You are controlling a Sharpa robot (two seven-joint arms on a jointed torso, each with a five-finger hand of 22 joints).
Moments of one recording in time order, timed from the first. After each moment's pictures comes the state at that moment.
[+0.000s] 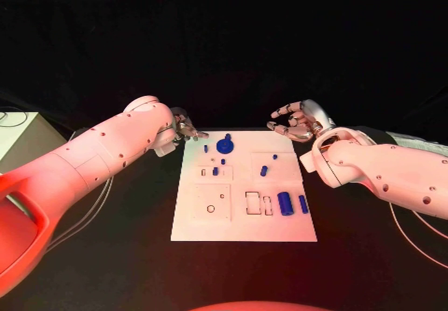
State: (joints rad) left arm 1.24 -0.39 0.27 0.87 -1.23 0.17 -0.50; left_hand 1.16 -0.12 0.24 0.30 0.05 0.81 0.10 0.59 0.74 1.15 0.03 1.08 0.81 1.47 -0.04 1.51 1.31 0.12 1.23 0.07 1.28 1.00; right arm 1.28 -0.81 -0.08 1.44 -0.82 -0.69 0.04; right_hand 1.38 -0.19 0.24 0.29 0.36 0.88 0.17 0.24 0.26 1.47 0.08 1.51 1.31 1.47 0.00 1.57 1.31 0.05 1.47 0.10 1.45 1.31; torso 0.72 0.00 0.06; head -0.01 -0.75
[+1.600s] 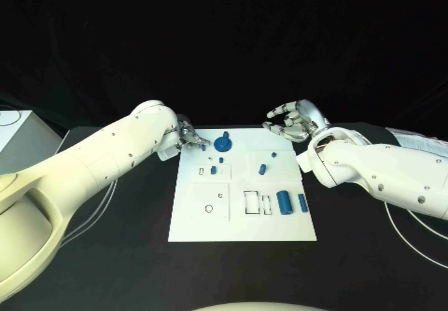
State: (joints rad) left arm 1.26 -0.33 0.21 0.78 -1.17 0.22 -0.49; left_hand 1.17 -0.11 0.28 0.29 0.05 0.81 0.10 0.58 0.73 1.15 0.03 1.09 0.81 1.47 -0.04 1.51 1.31 0.12 1.24 0.08 1.28 1.01; right arm 1.28 -0.79 -0.08 1.44 -0.82 -0.69 0.04; right_hand 1.38 -0.19 0.24 0.28 0.36 0.88 0.17 0.24 0.26 1.47 0.08 1.51 1.31 1.47 0.00 1.57 1.31 0.05 1.47 0.10 1.45 1.31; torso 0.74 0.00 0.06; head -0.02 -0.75
